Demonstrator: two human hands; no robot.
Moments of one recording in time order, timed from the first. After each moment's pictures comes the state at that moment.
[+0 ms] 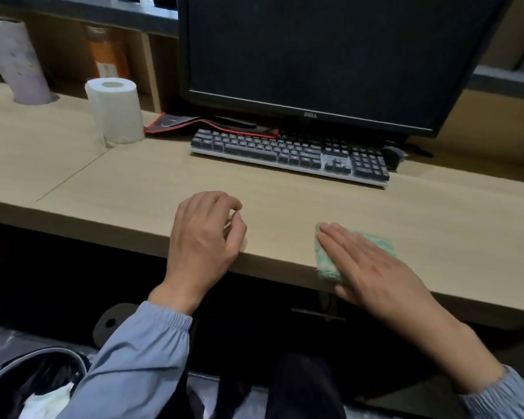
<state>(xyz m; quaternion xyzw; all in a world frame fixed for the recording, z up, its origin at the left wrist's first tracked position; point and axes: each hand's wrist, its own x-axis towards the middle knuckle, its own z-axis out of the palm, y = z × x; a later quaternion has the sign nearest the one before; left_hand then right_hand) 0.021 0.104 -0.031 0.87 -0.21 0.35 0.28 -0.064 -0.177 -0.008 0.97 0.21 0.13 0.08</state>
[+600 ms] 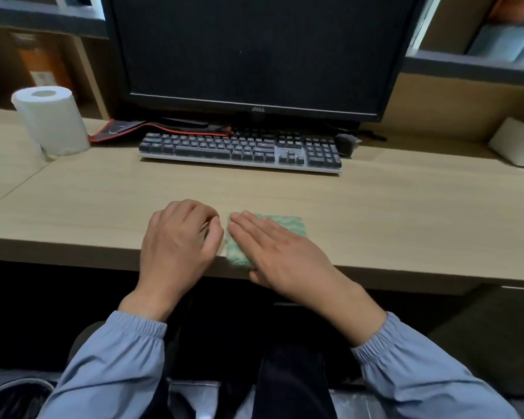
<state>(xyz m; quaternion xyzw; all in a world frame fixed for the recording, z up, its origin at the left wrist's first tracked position) 0.018 0.073 -0.030 0.89 -0.22 0.31 0.24 -0.032 -0.130 -0.019 0.96 0.27 0.13 0.03</state>
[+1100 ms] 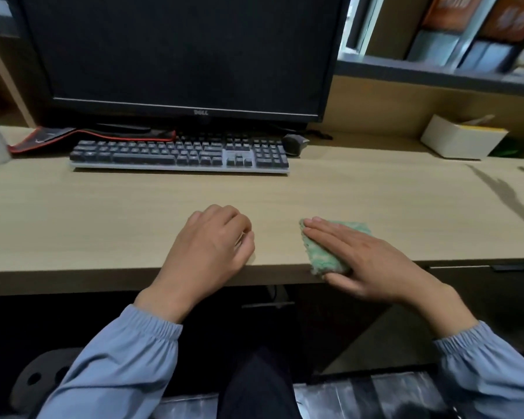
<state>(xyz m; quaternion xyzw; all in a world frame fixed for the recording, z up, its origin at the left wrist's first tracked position) 0.003 -0.024 -0.014 0.85 -0.41 0.23 0.23 -0.119 -0.313 0.008 0.99 0.15 0.03 0.00</state>
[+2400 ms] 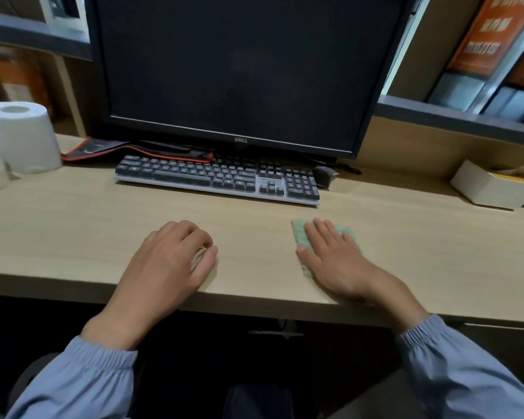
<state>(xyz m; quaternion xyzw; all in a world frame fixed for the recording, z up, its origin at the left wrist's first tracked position) 0.033 0.060 -0.016 0.89 -0.30 0.23 0.23 -0.019 -0.247 0.017 0.99 -0.06 -0.10 -0.06</state>
